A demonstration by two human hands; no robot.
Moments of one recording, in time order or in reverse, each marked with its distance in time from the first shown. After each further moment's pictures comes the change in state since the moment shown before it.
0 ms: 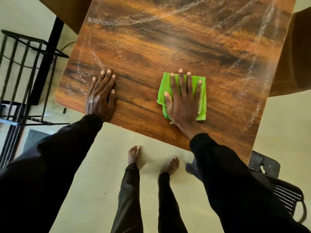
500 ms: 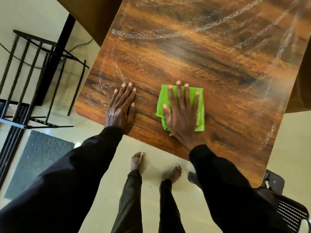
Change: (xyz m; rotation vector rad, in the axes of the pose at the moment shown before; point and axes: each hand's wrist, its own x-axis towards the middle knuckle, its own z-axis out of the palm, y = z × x) left_hand -0.001 -0.012 0.003 -0.035 0.029 0.023; right_hand 0.020 -0.067 0.012 -0.011 -0.019 -0.081
